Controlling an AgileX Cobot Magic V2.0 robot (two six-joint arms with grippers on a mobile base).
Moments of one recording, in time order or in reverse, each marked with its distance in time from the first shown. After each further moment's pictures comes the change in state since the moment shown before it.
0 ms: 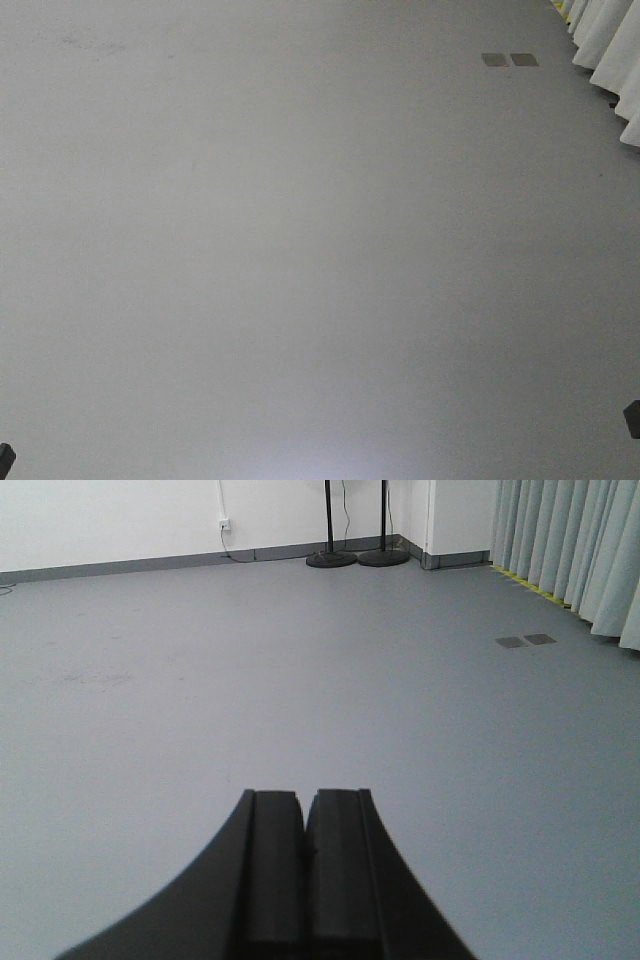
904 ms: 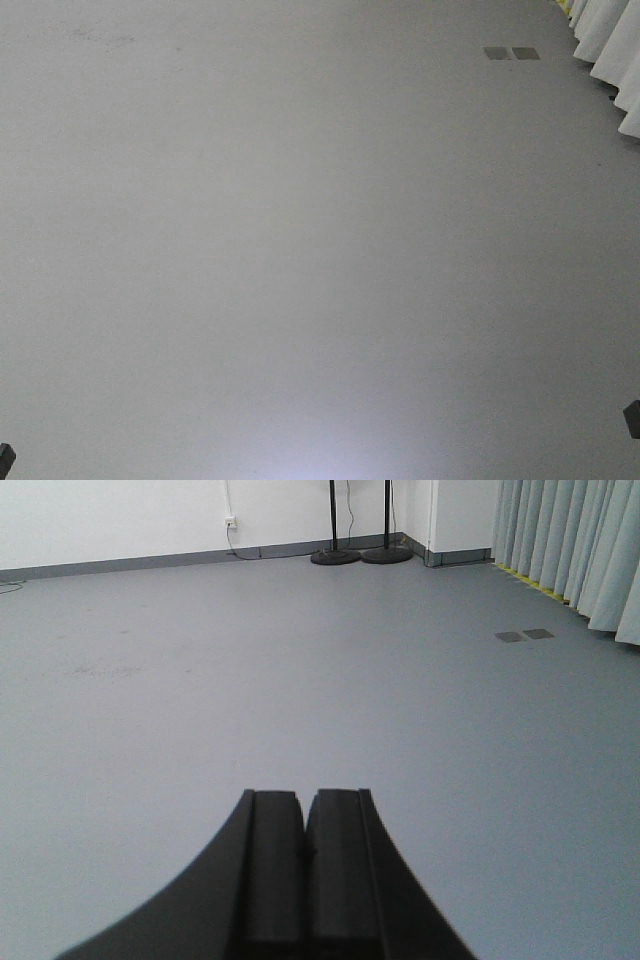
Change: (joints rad) left arm 0.000 0.000 0.000 0.000 0.000 0.000; right arm 0.000 0.000 0.000 0.000 0.000 0.000
